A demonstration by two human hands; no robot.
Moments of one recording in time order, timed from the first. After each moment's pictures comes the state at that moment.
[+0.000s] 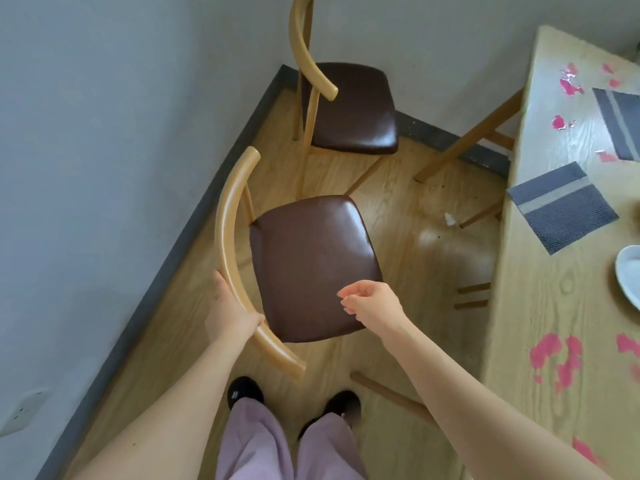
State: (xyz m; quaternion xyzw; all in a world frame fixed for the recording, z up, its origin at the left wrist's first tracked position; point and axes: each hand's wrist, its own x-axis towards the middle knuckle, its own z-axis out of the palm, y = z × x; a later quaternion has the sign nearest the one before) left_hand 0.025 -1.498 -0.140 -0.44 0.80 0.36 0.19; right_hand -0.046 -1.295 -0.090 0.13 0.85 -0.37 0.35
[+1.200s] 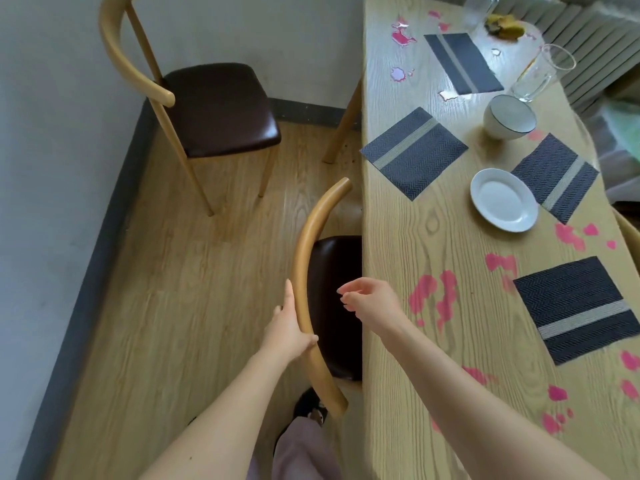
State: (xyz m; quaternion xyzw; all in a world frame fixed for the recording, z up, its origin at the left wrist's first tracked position) left_hand -0.017 -1.246 -0.151 -0.13 0.85 0.37 0.35; right_hand -0.034 -1.094 -0.080 0.24 0.83 -0.44 0.24
